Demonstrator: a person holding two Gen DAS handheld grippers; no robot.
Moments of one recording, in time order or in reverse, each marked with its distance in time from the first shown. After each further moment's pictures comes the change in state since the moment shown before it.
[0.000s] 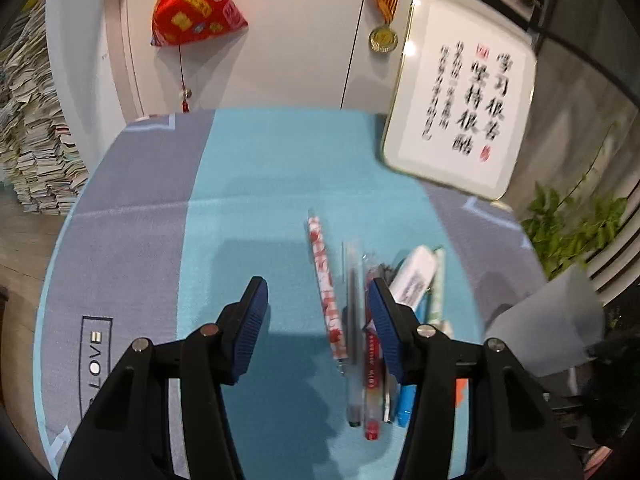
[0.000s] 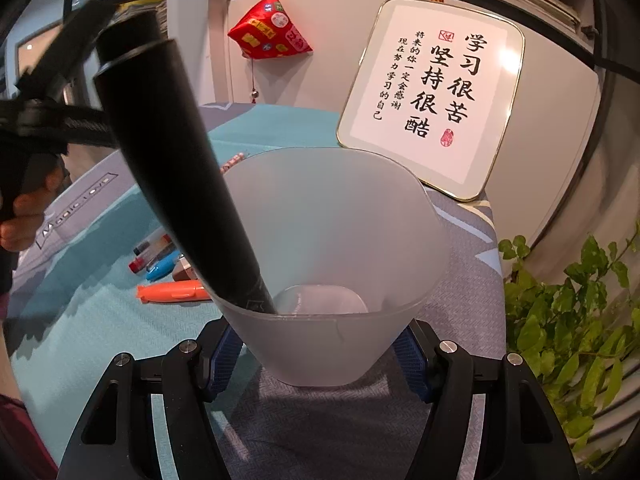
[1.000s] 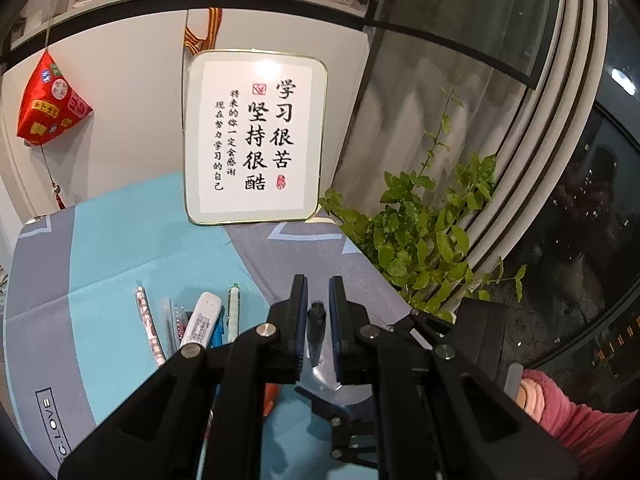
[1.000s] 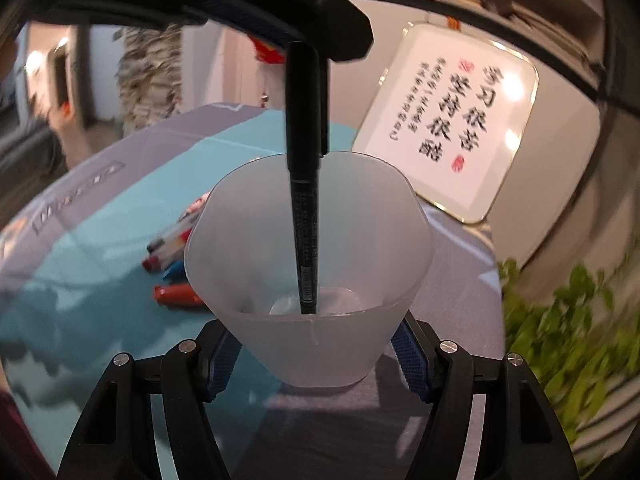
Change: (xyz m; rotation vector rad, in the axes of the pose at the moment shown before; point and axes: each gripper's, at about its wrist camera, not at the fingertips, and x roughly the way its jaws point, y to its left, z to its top) left arm -0.083 -0.109 0.009 0.266 -0.099 -0.381; right arm -0.007 0.030 -0.001 -0.098 -0.039 -0.065
